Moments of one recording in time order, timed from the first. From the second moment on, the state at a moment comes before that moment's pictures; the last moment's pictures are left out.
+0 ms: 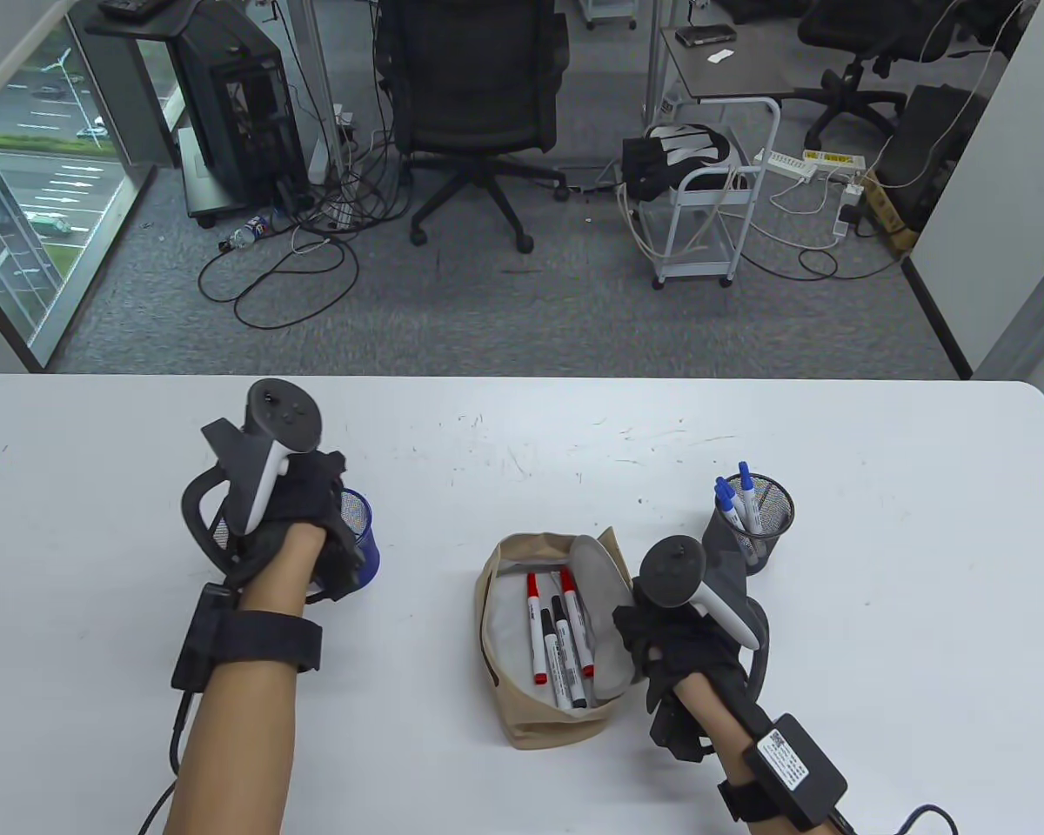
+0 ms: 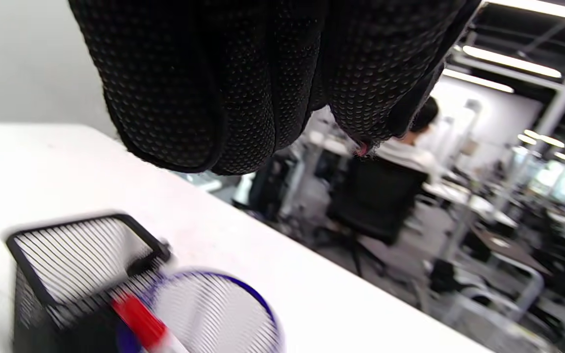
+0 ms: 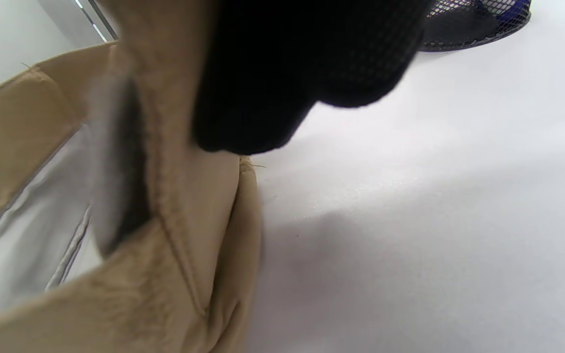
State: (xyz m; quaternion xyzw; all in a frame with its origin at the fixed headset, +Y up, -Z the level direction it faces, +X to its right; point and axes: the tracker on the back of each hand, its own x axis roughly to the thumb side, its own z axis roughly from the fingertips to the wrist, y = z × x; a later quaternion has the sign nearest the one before) left_hand -0.213 -0.556 -0.407 0.00 0.19 0.17 0.97; right_hand 0.142 -0.712 -0.360 0.01 0.20 0.96 0.20
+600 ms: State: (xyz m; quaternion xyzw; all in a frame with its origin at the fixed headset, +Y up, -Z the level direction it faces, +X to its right) left_hand -0.040 -0.685 -0.420 -0.31 0.12 0.14 0.93; right_hand 0.143 -0.712 -0.360 0.01 0.20 0.96 0.20
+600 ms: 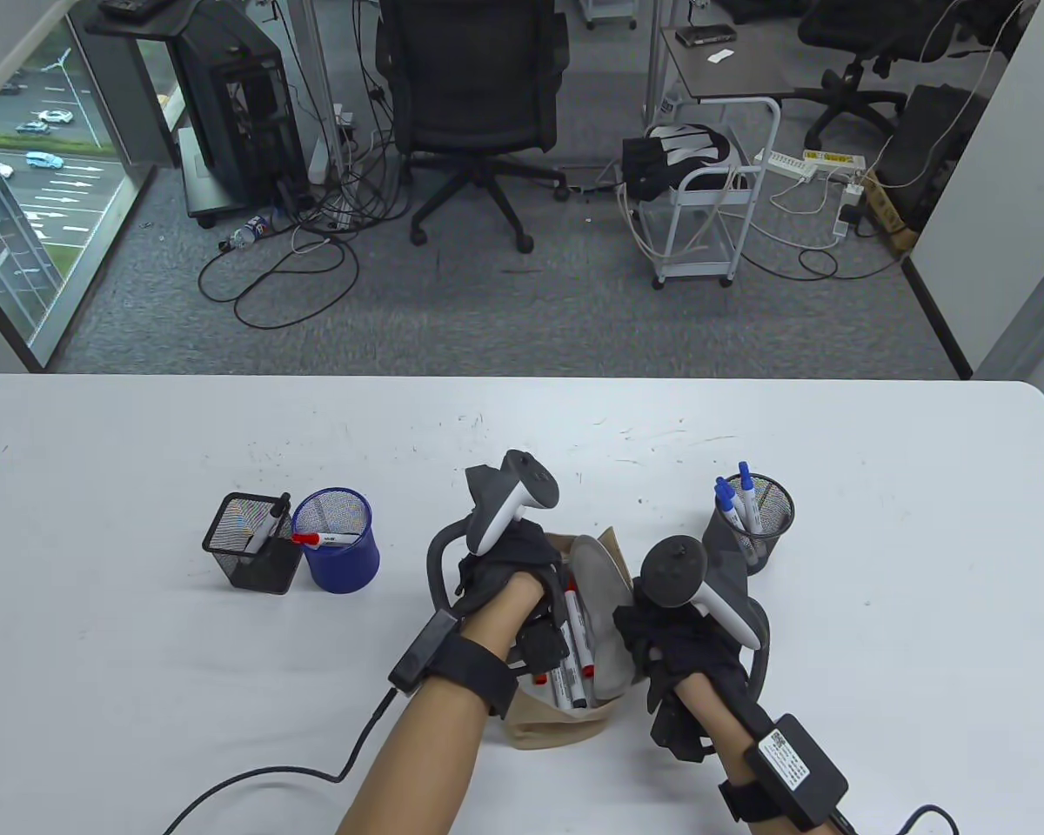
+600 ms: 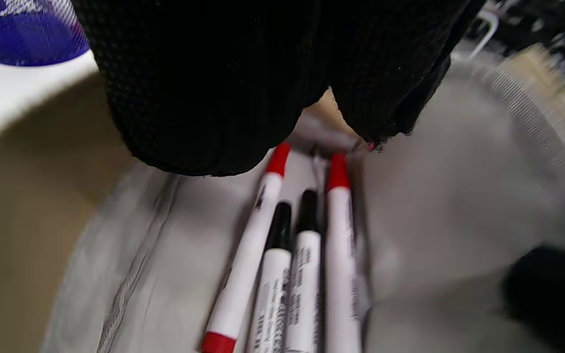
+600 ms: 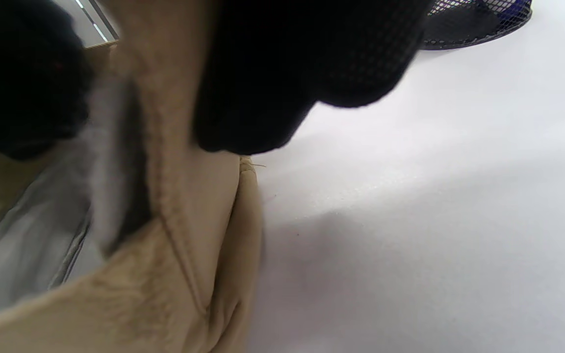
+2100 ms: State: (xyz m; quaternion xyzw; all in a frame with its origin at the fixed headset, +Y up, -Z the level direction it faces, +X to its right) left_hand -0.255 -0.599 -0.406 0.03 0.28 0.25 0.93; right_hand 0.140 -0.712 -0.360 0.01 0.20 0.96 0.19
